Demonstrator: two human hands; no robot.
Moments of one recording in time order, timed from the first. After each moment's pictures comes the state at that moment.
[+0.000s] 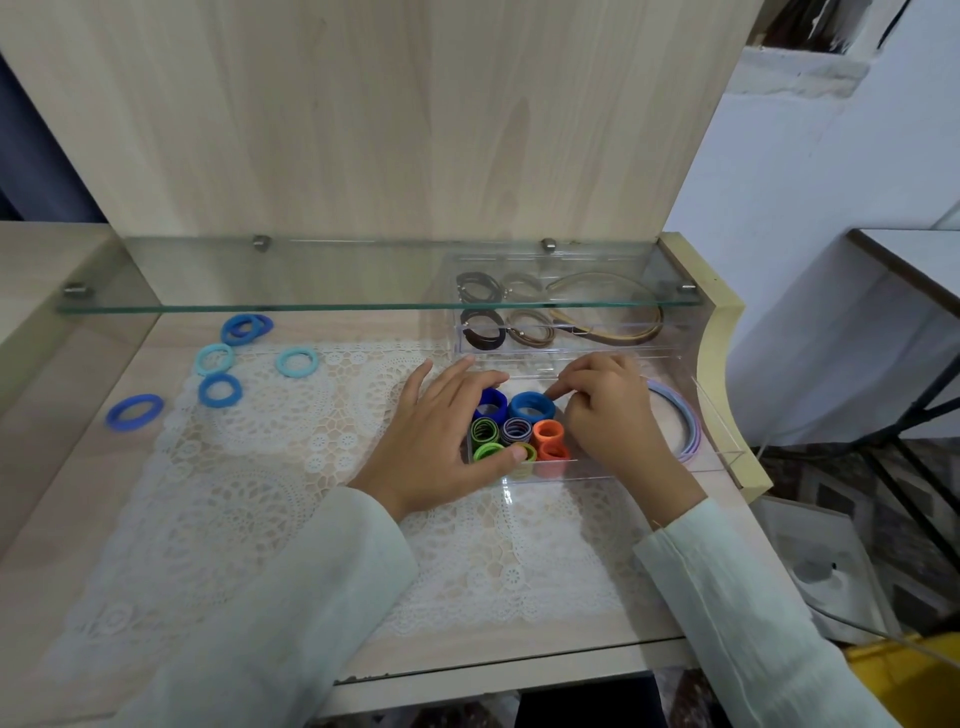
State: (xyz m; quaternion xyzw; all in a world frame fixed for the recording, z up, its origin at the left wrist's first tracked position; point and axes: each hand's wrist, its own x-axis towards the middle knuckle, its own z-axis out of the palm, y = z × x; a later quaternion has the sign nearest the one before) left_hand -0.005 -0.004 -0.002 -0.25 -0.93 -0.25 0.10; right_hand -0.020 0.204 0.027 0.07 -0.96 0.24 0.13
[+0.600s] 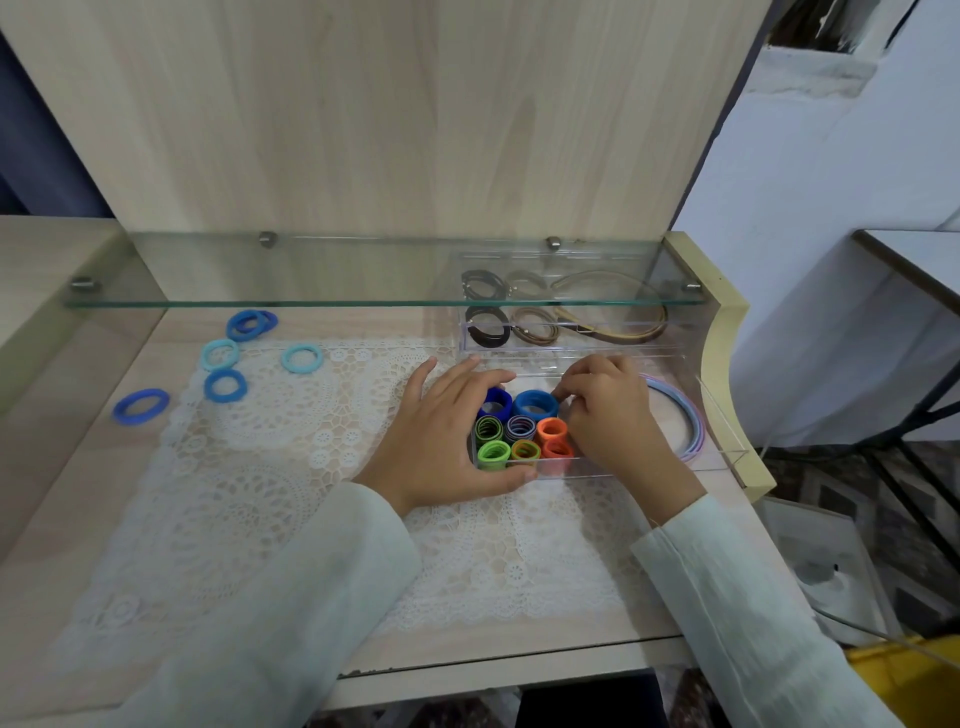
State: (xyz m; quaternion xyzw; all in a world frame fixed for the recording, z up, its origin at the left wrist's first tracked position) left_hand -0.004 -0.005 -0.001 -0.25 -0.93 -0.24 0.09; right_hand -0.020 0.200 0.030 0.06 -0.98 0.16 0.08
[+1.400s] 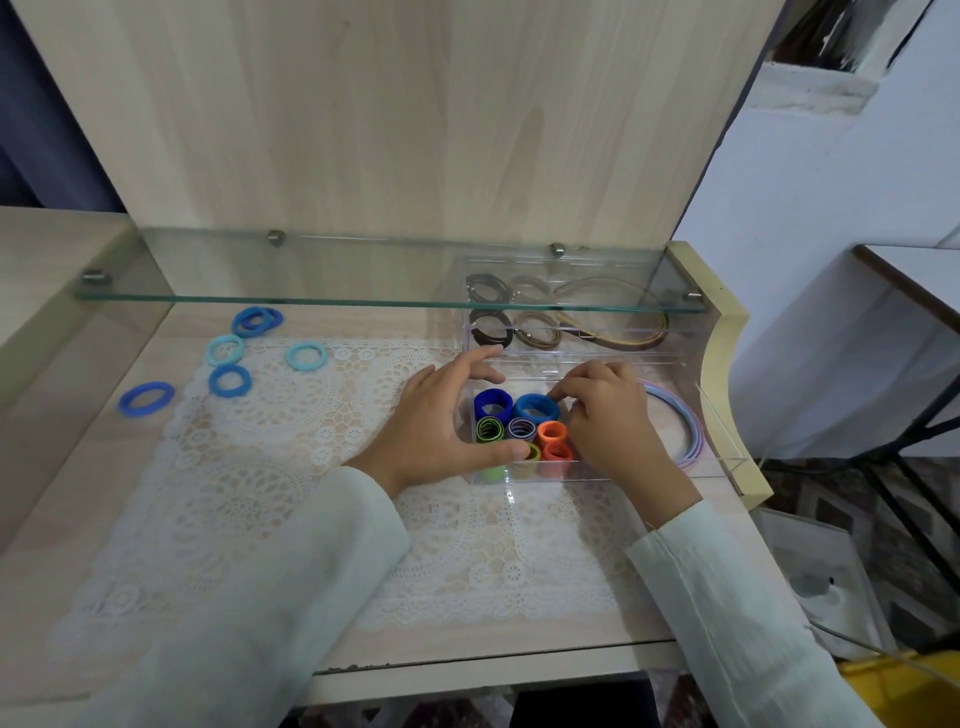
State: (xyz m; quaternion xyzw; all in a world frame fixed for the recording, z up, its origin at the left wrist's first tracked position) left_hand -0.007 -0.012 0.011 -0.20 -0.88 -0.44 0.01; right_hand -0.015 0.197 0.034 0.07 -0.98 0.16 0.07
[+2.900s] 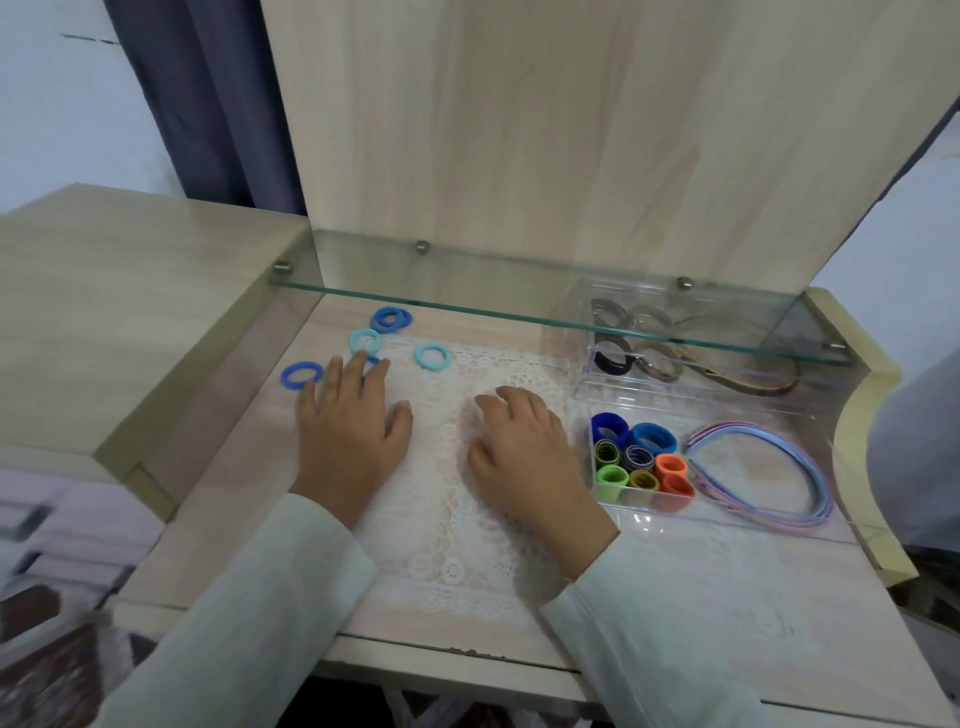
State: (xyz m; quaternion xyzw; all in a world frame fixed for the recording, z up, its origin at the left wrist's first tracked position) left_hand 0.035 -0.158 -0.015 0.12 -0.97 -0.10 0.18; right_hand 0.016 0.031 0.016 0.24 -0.96 0.14 0.05
